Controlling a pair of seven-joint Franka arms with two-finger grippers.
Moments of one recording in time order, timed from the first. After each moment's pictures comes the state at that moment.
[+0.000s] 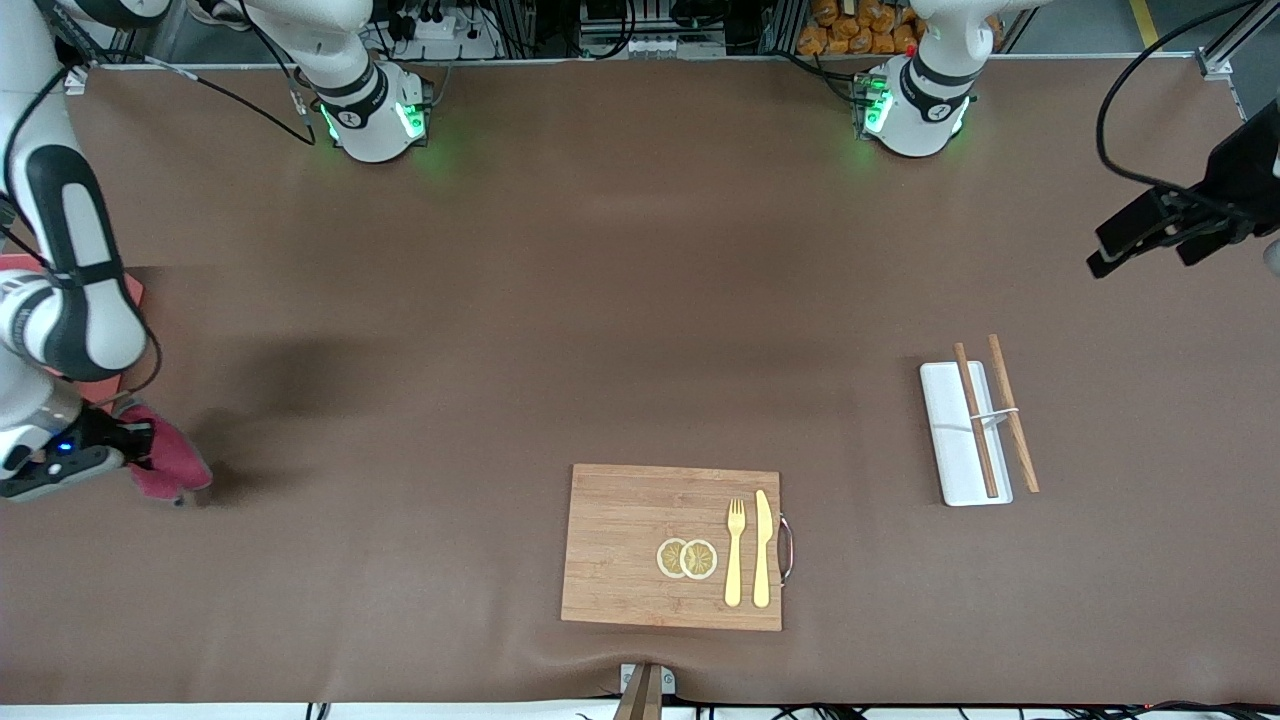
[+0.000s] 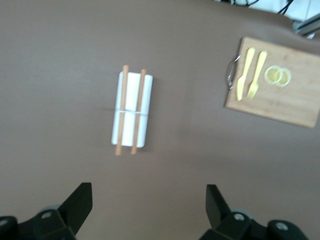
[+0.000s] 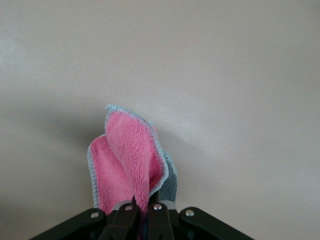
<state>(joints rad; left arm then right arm) 0.16 0.02 -0.24 -1.42 -0.04 1.51 -0.25 -0.31 0.58 0.00 -1.76 0.05 2.52 -0.77</state>
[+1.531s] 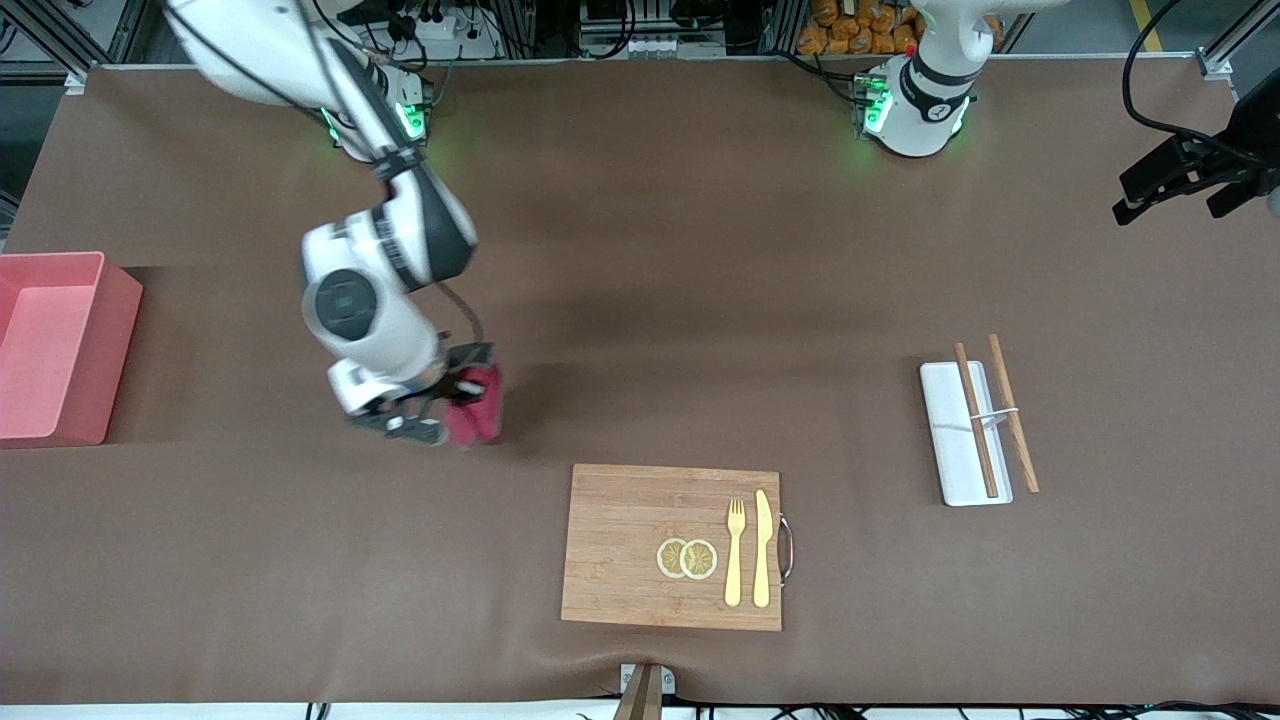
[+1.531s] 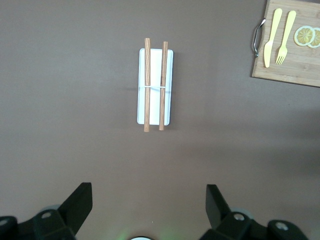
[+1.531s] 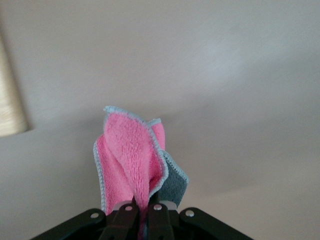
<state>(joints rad) 0.02 -0.09 -0.06 -1.55 -0.02 1.48 -0.13 0.35 0.41 -0.04 -1.80 0.03 2.19 0.49</state>
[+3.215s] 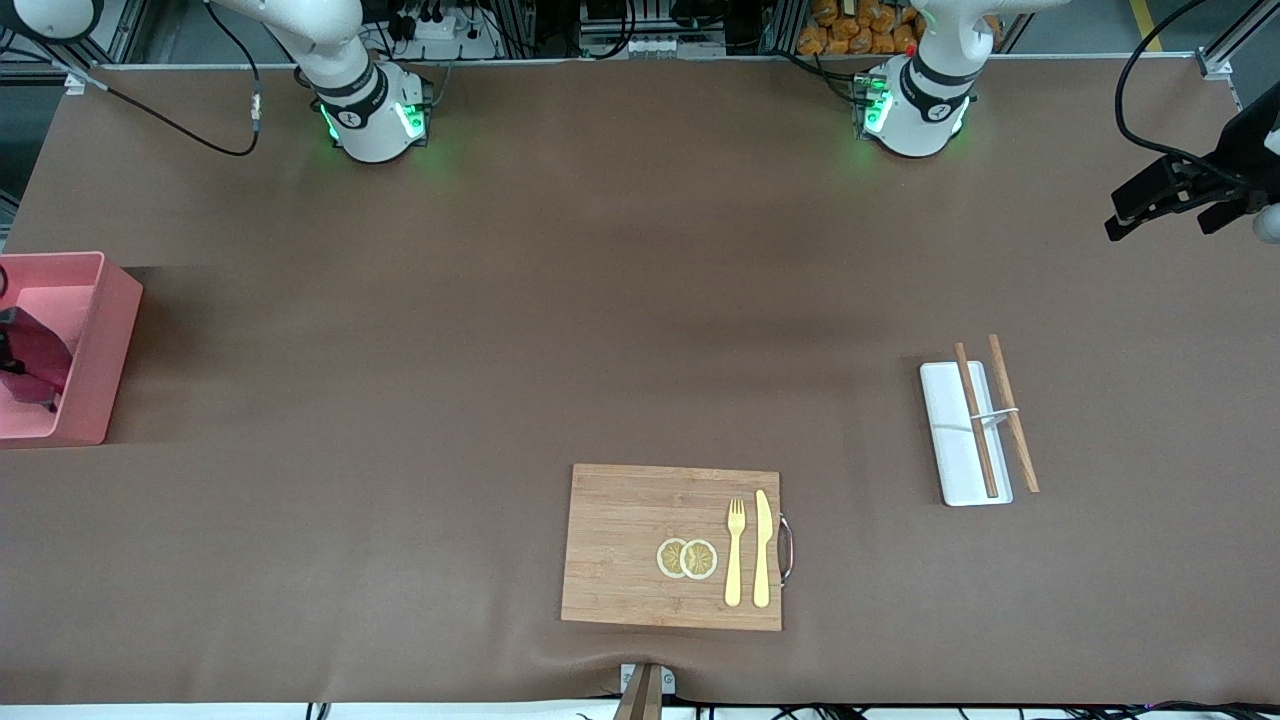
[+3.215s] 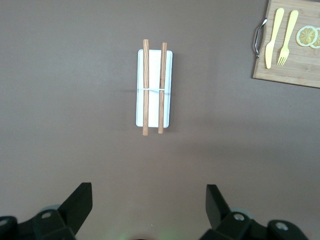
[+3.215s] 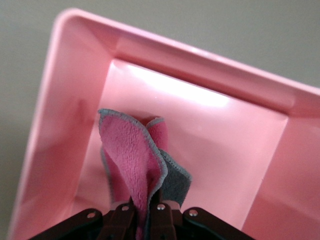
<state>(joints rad) 0.02 -0.06 -0.06 -1.55 -0.02 1.50 -0.13 -0.70 0.70 -0.05 -1.50 0.02 2.18 -1.10</state>
